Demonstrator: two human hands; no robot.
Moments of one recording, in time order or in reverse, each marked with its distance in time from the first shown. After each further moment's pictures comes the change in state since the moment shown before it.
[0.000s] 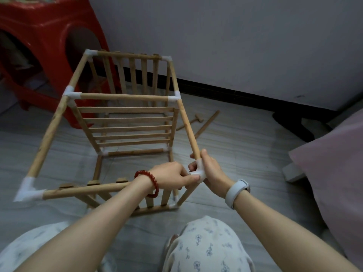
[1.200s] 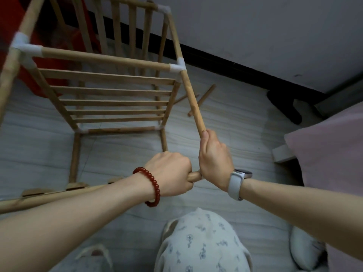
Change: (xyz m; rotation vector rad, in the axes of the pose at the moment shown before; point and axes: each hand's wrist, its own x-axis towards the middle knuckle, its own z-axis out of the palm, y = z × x) left_hand 0.002 -0.028 -0.003 0.374 0.213 0.205; right_hand 0.009 -0.013 0.035 -0.959 0.365 -0.215
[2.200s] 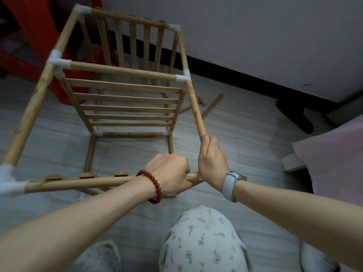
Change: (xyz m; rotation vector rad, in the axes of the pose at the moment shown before) left_hand -0.018 0.002 -0.010 -0.043 0.028 -0.115; right_hand -0.008 -0.010 0.004 0.183 0.017 0.071
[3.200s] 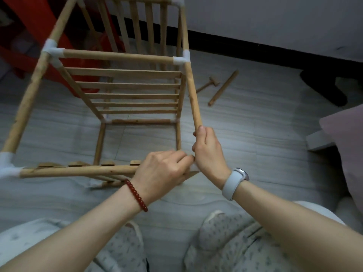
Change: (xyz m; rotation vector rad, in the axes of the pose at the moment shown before) left_hand -0.032 -0.021 0.026 0.129 0.578 0.343; right_hand -0.009 -0.006 0.023 0.319 -0.090 0.033
